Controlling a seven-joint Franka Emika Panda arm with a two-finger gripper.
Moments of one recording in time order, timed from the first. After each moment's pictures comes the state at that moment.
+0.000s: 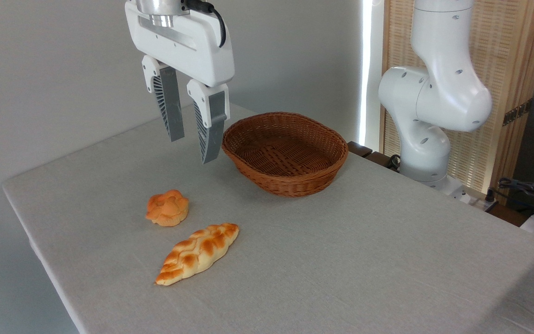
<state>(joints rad) 0.01 -0.03 -0.06 -1.58 -0.09 1.64 0.69</state>
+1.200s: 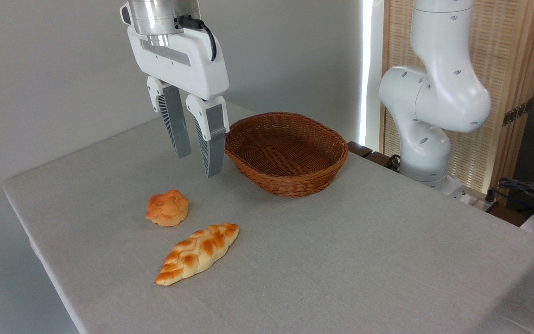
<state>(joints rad) -0.04 -0.02 -0.06 -1.64 0.01 1.66 0.68</state>
